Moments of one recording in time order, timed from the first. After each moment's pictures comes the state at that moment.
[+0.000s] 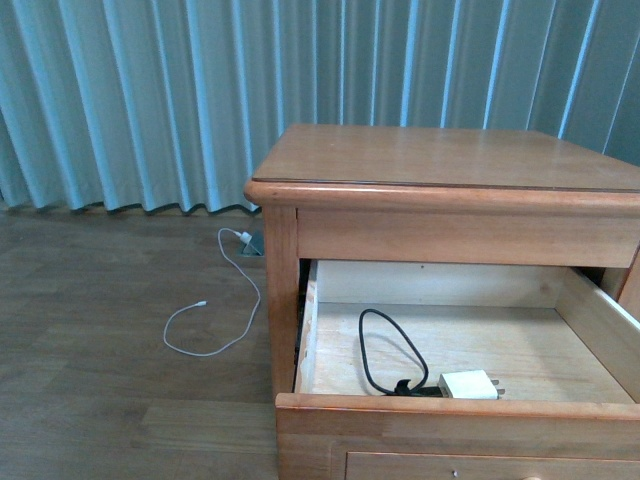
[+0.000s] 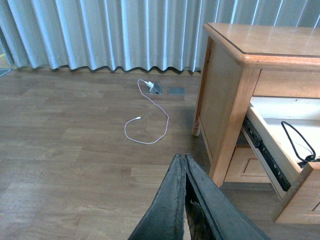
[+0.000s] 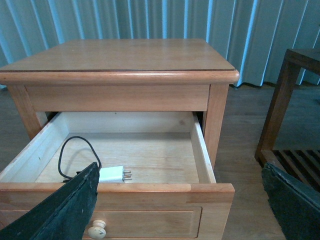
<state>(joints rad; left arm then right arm) 0.00 0.04 0.05 -0.01 0.00 0.00 0.00 0.18 0.05 0.14 0.00 0.00</state>
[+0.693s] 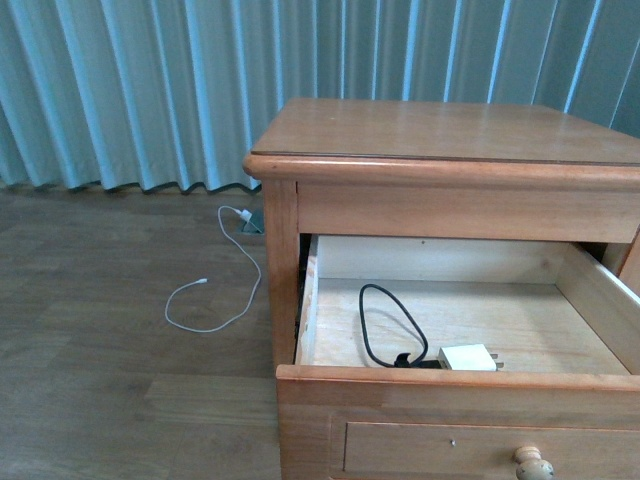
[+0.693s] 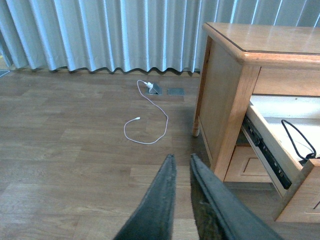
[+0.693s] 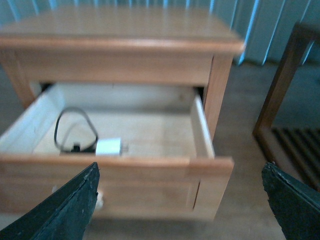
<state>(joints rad) 0.00 0.00 0.01 0.00 0.00 0.00 0.00 0.21 0.09 0.00 0.00 -0.03</state>
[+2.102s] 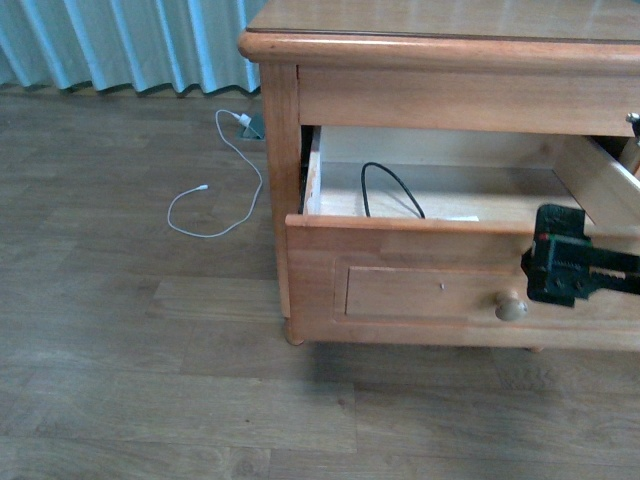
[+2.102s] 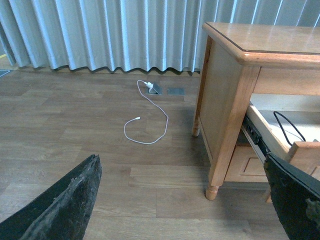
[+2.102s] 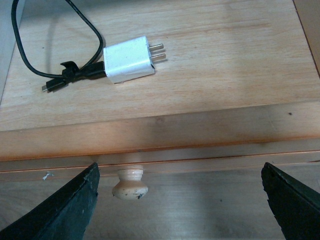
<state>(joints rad) 0.00 0.00 0.01 0.00 0.00 0.00 0.19 1.65 0.60 0.37 0.07 0.28</state>
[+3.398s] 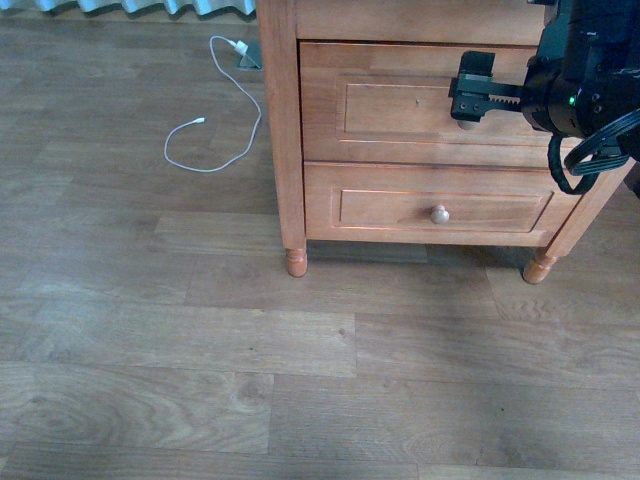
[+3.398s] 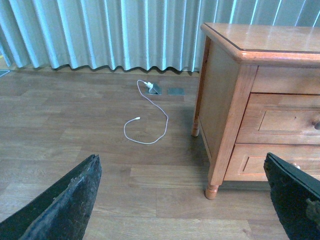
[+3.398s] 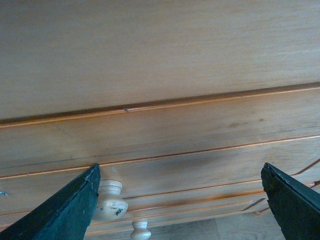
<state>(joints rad) 0.00 0.00 0.01 0.00 0.00 0.00 0.18 2.25 1.19 0.66 0.28 0.17</state>
